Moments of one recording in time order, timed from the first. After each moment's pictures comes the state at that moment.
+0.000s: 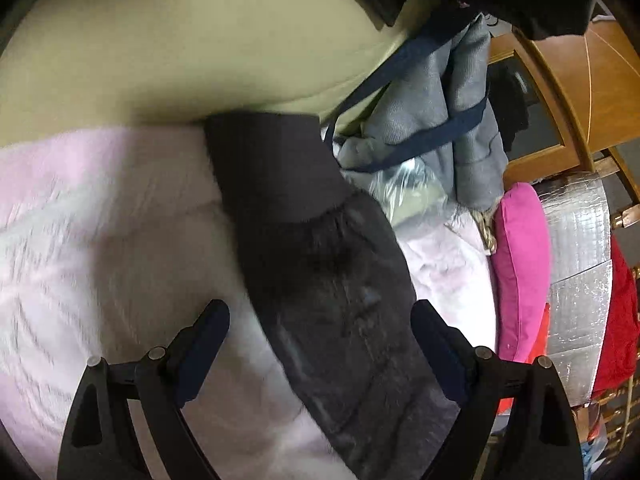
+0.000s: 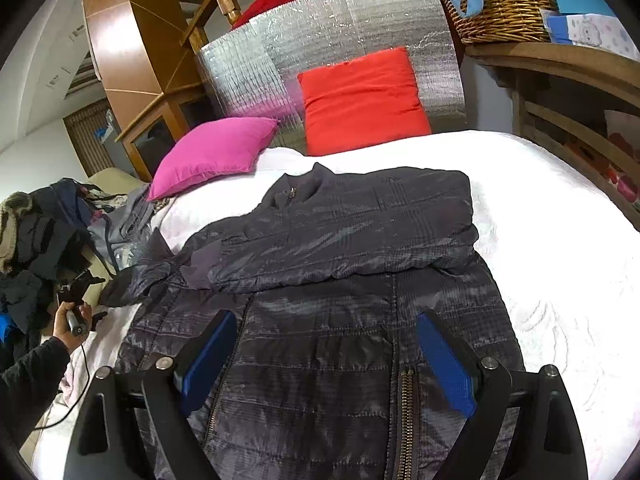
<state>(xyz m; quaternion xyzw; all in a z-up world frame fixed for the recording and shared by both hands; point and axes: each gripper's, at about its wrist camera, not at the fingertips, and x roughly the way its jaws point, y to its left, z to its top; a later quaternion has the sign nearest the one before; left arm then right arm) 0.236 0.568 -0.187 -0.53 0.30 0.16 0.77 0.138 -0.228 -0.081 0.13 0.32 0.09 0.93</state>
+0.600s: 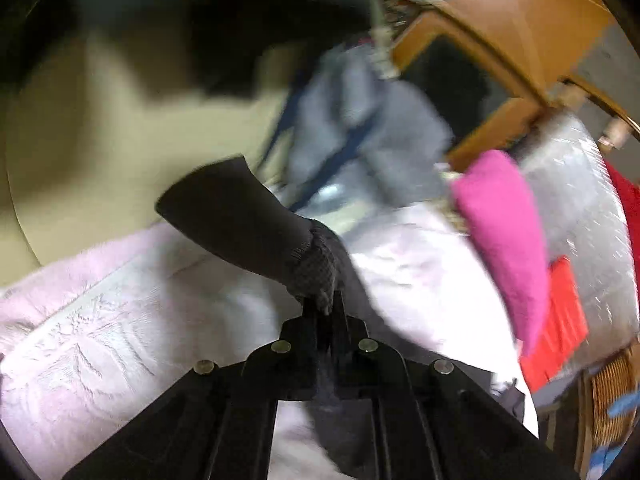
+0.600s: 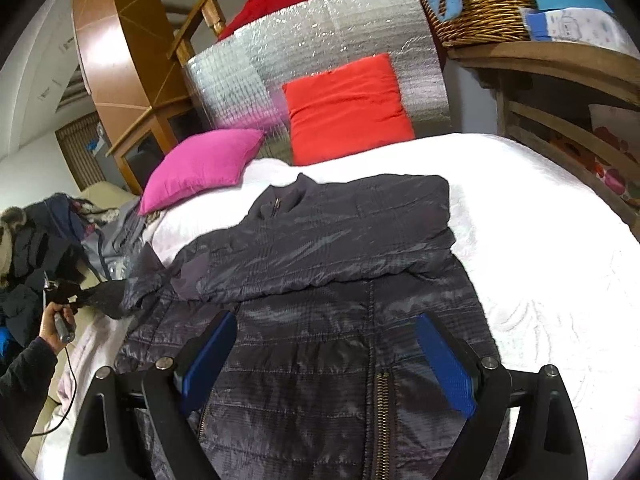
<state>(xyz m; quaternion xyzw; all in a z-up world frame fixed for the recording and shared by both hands) 0.240 0.515 -0.082 -0.37 0.29 0.18 0.86 0.126 -0.255 -0.075 0.16 0.30 0.08 0.94</state>
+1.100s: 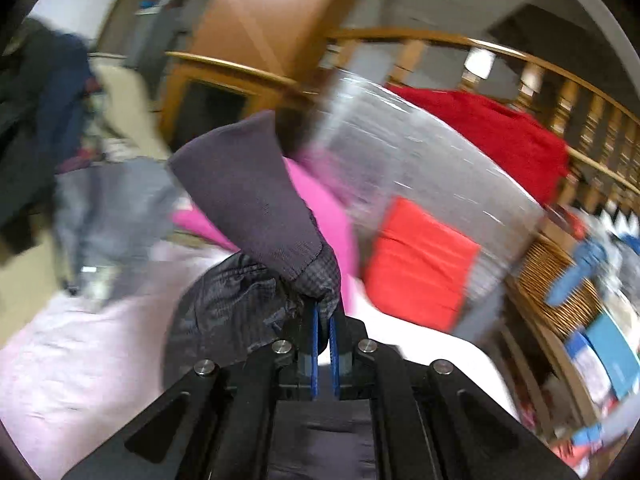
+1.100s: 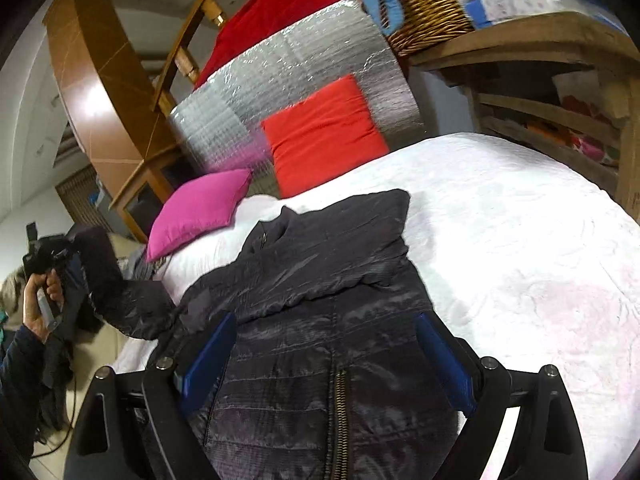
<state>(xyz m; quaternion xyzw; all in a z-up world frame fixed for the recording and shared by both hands) 0.260 0.256 0.097 -0.21 0.22 -0.04 0.95 0.092 -0.320 -0.070 0.24 0.26 0.06 0.93</state>
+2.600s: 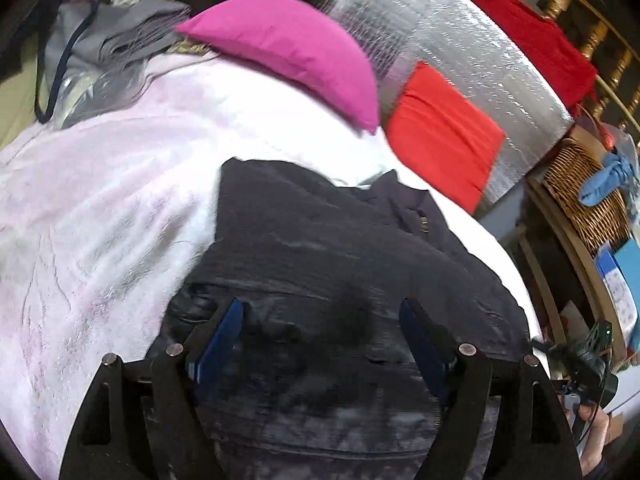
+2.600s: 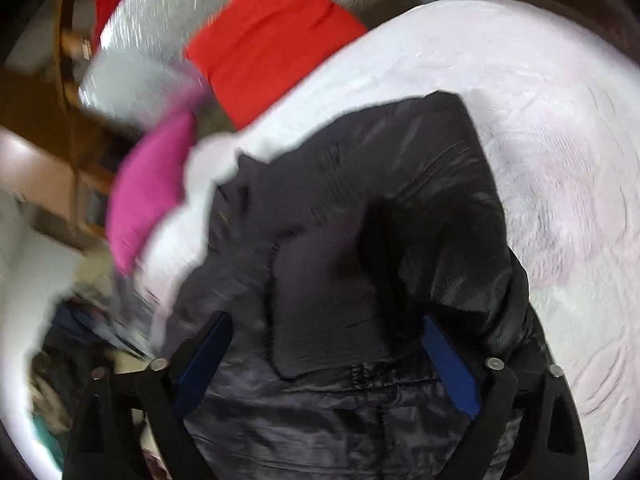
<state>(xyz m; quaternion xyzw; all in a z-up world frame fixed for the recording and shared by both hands) 0.239 0.190 -0.116 -0.24 0.39 -0.03 0.89 0.324 -0.277 -0.128 0.28 0.49 0.06 0.82</state>
